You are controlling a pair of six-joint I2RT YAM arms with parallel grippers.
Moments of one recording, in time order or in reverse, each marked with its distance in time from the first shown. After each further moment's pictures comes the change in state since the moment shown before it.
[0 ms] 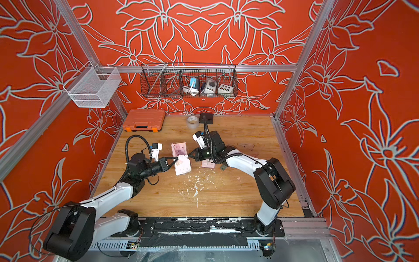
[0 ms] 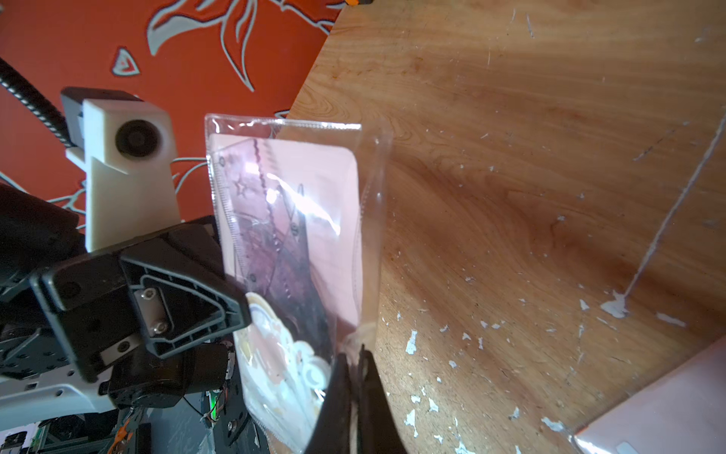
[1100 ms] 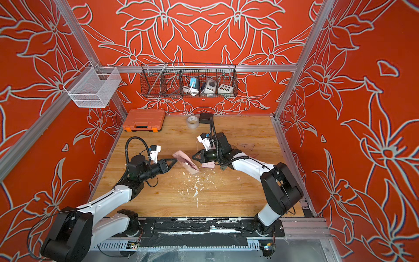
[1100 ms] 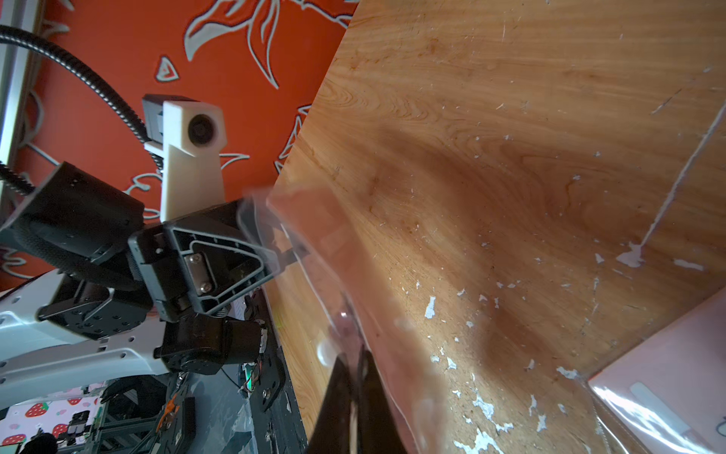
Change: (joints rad) left arm -0.003 -0.039 -0.021 -0.103 -0.104 0.053; right arm -0.051 -0.091 -0.117 0.043 -0.116 0.060
